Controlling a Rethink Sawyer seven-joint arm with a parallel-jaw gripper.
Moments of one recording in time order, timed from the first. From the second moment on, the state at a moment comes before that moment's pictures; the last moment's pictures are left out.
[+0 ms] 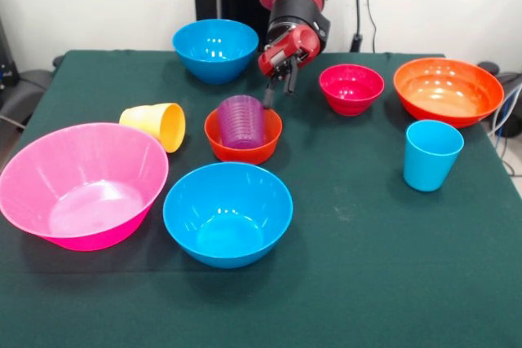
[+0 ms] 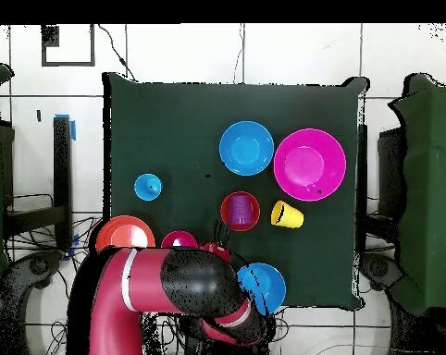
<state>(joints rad) 0.01 0.09 -0.28 2.11 0.15 -1.83 3.03</state>
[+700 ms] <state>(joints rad) -0.01 0.01 -0.33 2.12 -0.01 -1.77 3.03</state>
